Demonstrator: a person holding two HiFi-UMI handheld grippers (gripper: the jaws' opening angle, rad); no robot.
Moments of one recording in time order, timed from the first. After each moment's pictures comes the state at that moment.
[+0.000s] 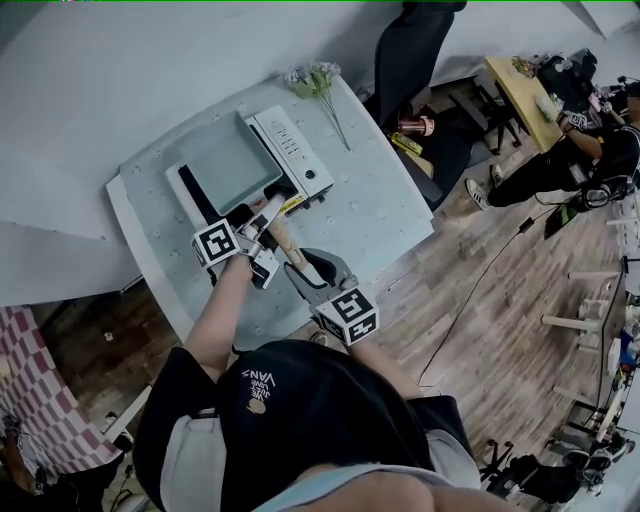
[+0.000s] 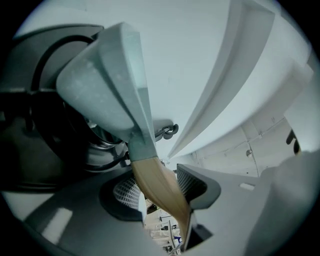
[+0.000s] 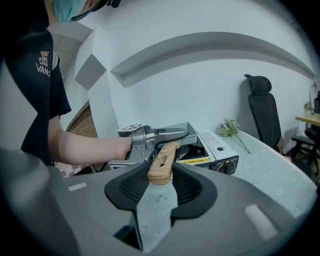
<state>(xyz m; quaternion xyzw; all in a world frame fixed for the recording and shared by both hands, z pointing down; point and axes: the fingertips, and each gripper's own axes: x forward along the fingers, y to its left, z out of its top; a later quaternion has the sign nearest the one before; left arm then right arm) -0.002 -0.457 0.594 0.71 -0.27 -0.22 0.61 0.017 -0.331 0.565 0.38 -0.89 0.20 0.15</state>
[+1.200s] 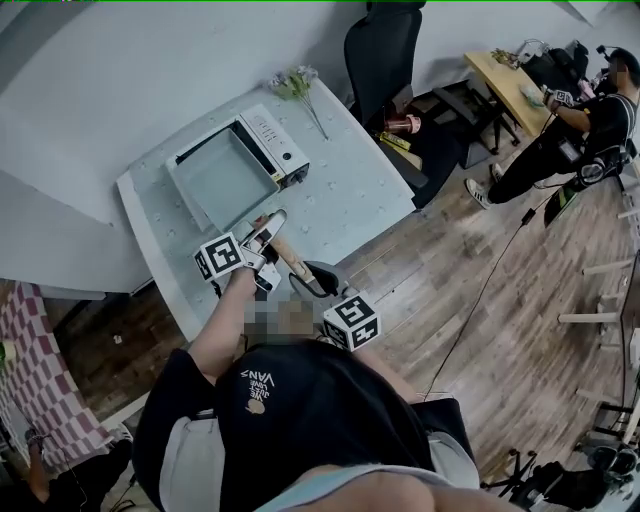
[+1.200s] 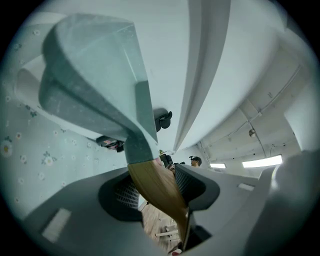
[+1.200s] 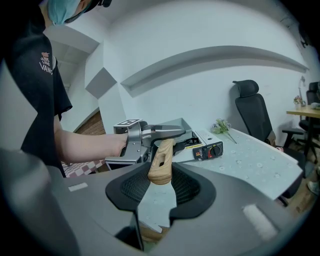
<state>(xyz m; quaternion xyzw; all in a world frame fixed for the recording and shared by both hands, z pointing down) 0.042 -0.348 0.566 0.76 -0.31 -0.16 0.55 0.069 -0.221 0.554 0.38 -0.89 0.21 0.11</state>
